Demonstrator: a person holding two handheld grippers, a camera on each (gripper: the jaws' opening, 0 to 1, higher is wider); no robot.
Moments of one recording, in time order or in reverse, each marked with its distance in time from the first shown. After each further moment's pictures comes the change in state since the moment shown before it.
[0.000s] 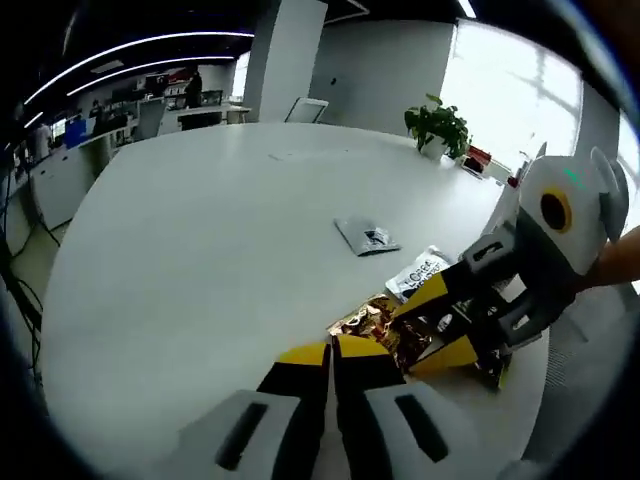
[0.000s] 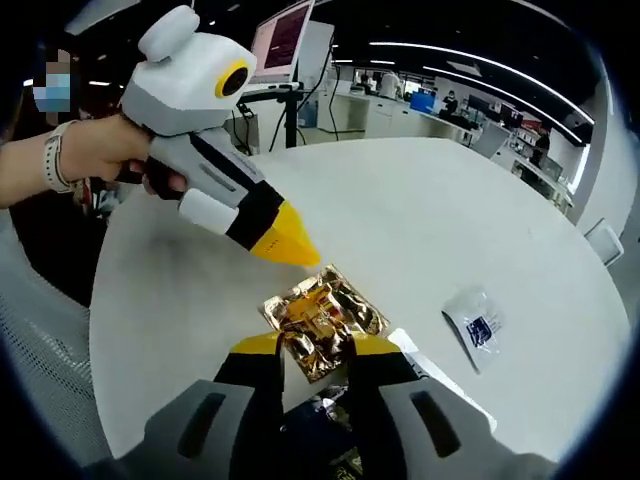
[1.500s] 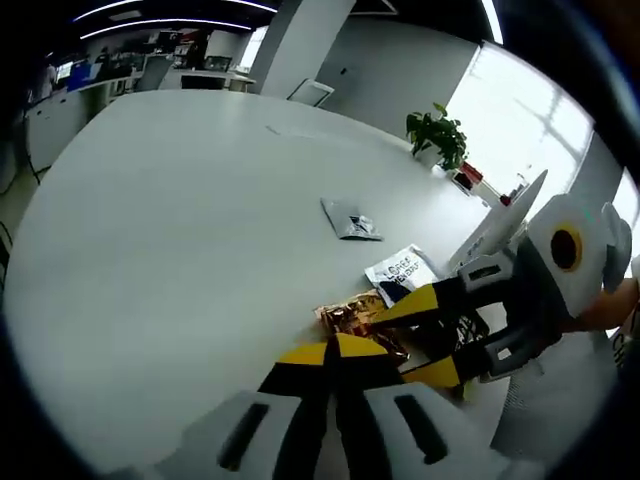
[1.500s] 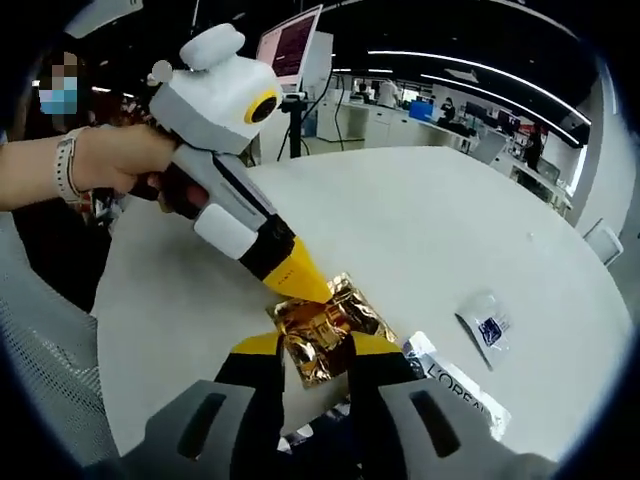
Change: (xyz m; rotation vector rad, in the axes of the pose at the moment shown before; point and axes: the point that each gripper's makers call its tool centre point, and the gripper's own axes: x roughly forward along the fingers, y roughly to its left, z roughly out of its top) left arm 0.002 -0.018 -0.020 -0.202 0.084 -0.131; right arm 0.000 0.017 0.004 0.007 -0.036 -0.004
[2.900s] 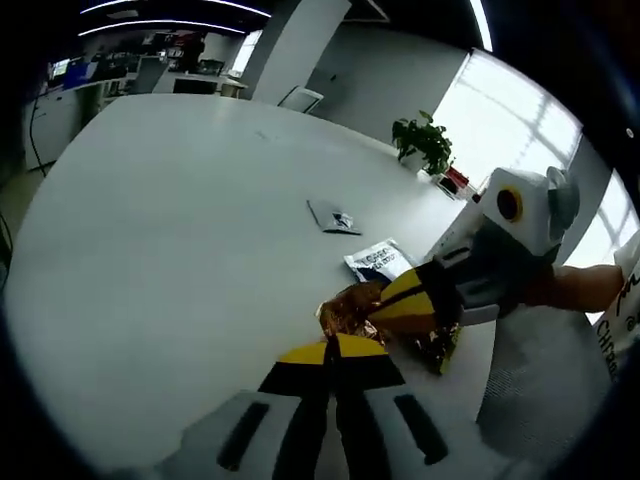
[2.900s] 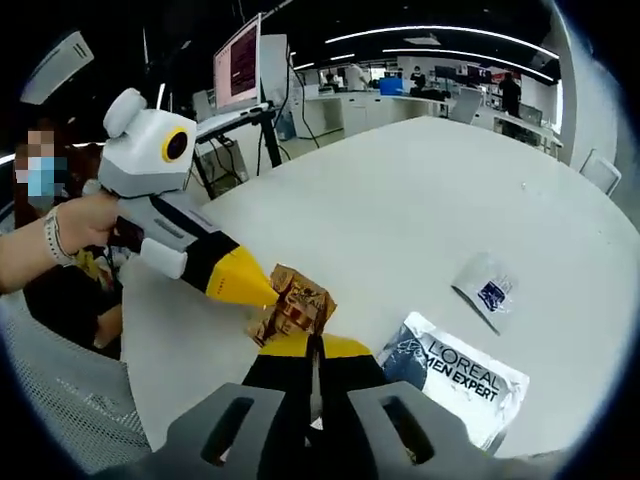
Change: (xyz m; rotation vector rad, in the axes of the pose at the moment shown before) left arm -0.023 -0.010 -0.013 0.007 -0.021 -0.054; right arm -0.007 -0.006 0.002 0.223 0.008 0.024
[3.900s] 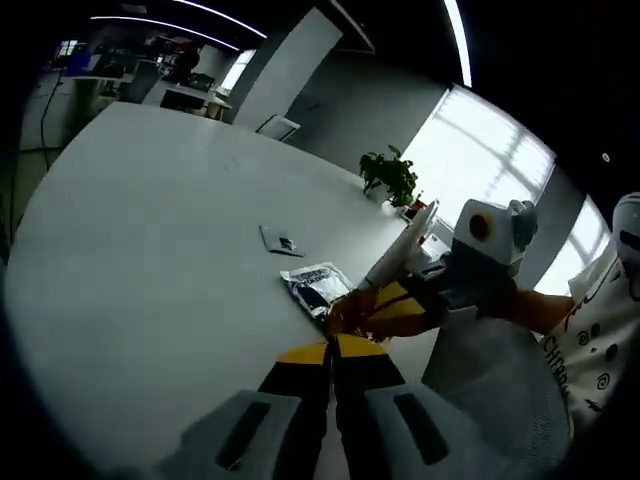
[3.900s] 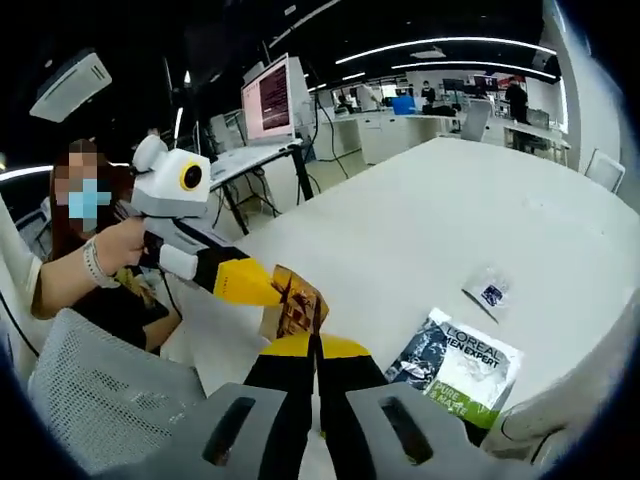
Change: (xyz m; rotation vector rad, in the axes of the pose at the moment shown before) left arm -0.048 -0.048 0.003 -0.070 -0.115 -0.140; right arm -0.055 0.043 0.016 0.037 -0.083 0.101
